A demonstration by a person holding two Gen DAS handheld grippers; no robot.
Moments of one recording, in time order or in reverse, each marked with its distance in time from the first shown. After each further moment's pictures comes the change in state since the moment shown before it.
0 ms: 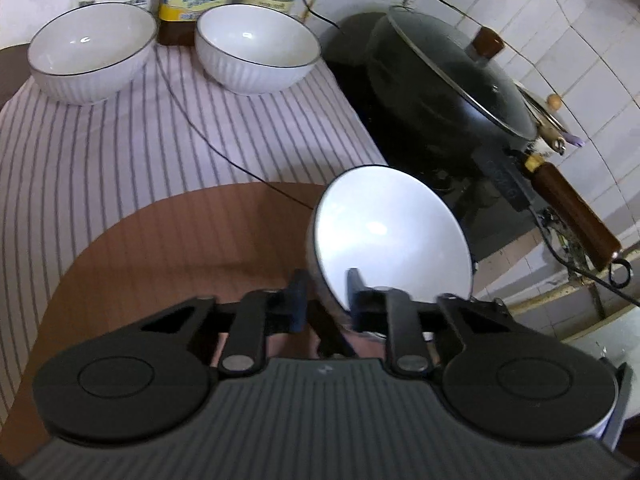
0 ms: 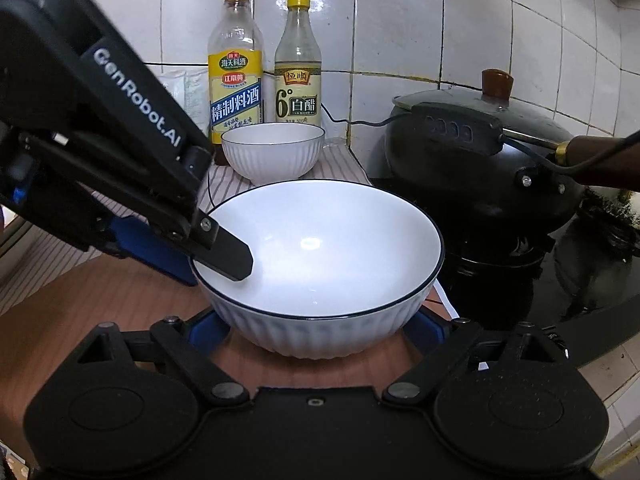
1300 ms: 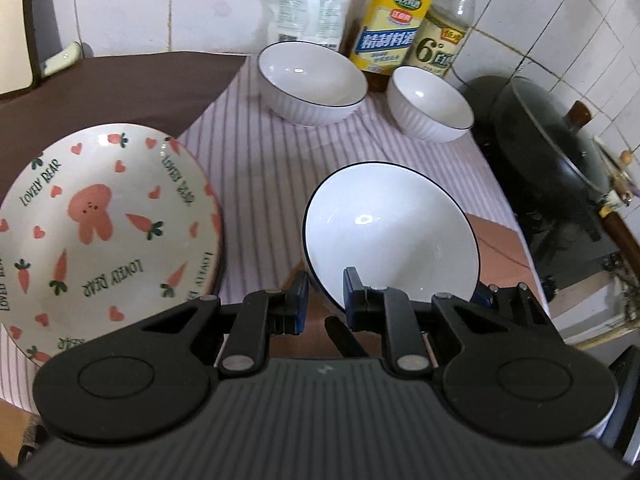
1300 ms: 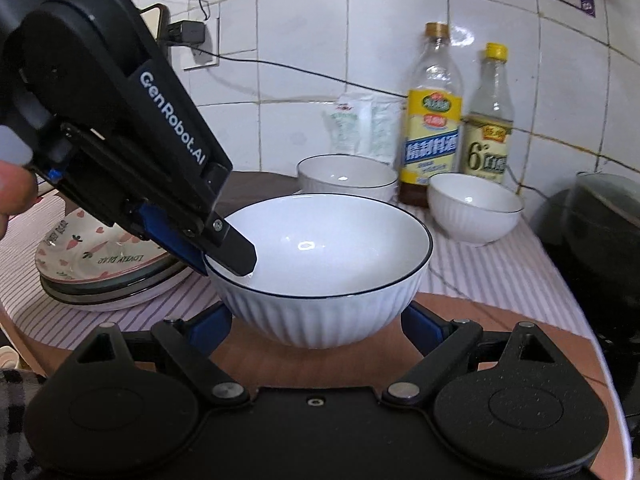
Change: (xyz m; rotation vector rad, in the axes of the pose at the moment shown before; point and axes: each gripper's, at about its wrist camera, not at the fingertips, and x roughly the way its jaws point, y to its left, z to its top) left arm -0.104 0.096 -0.026 -0.129 -0.099 0.251; right arm -0.011 0.114 0.022 -0.190 -0.040 0.337
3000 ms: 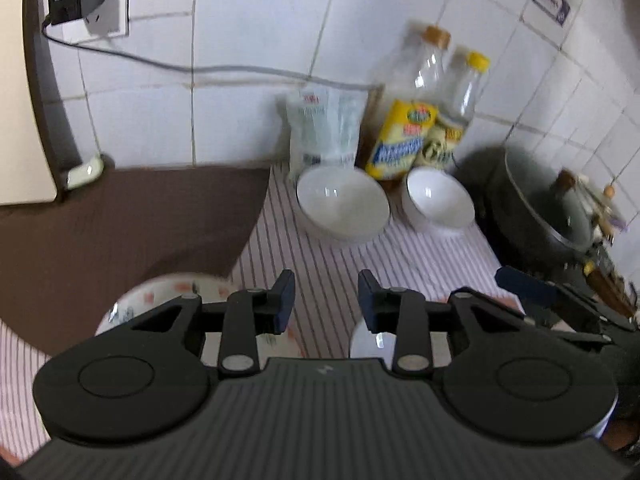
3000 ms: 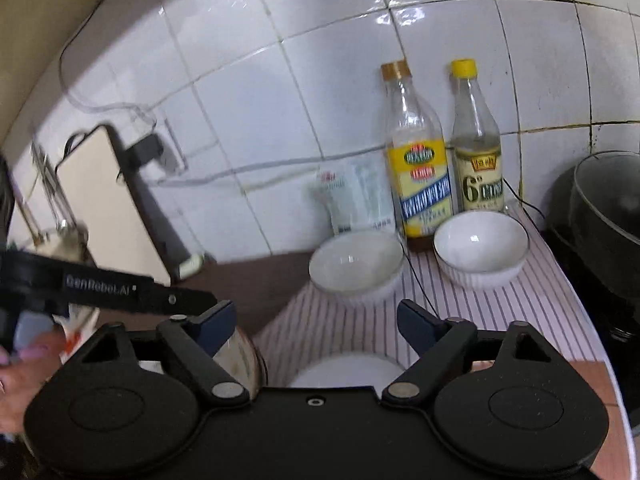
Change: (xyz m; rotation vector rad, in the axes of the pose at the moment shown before) left arm -0.067 0.042 0.095 0.087 -0.145 -0.030; right arm -0.010 -0.036 0.126 0.376 -0.004 0.065
